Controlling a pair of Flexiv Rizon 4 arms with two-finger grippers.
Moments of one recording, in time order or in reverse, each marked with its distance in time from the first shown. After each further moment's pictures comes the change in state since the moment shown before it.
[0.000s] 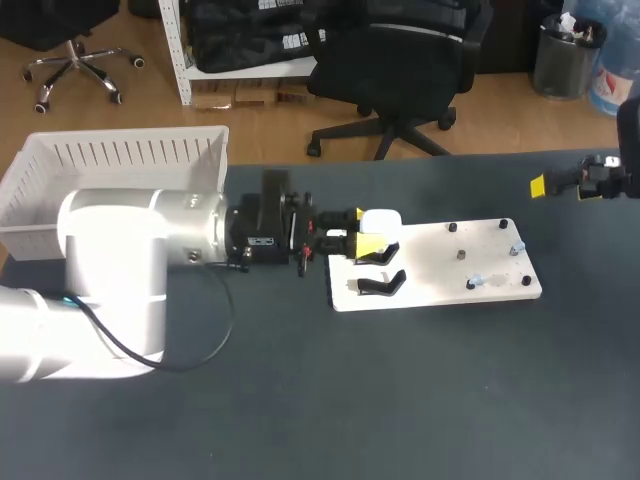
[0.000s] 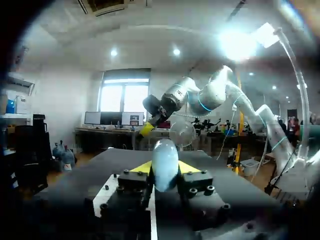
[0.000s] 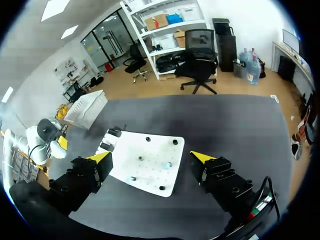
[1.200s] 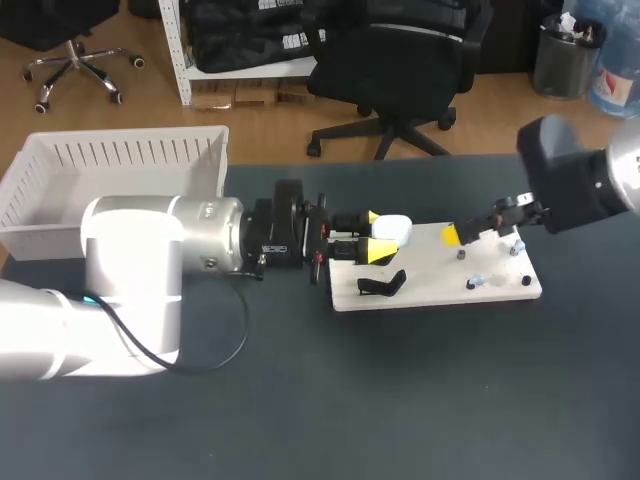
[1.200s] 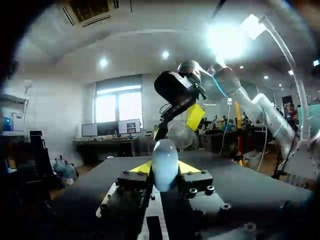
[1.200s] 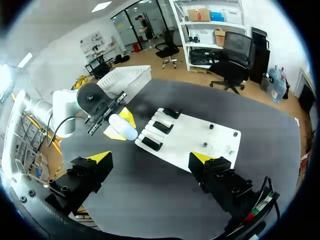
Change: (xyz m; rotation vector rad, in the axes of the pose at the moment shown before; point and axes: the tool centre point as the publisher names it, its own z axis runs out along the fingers) left arm 0.010 0.005 0.014 0.029 -0.041 0.125; right arm 0.050 0.154 0.004 -0.130 0.122 -0.219
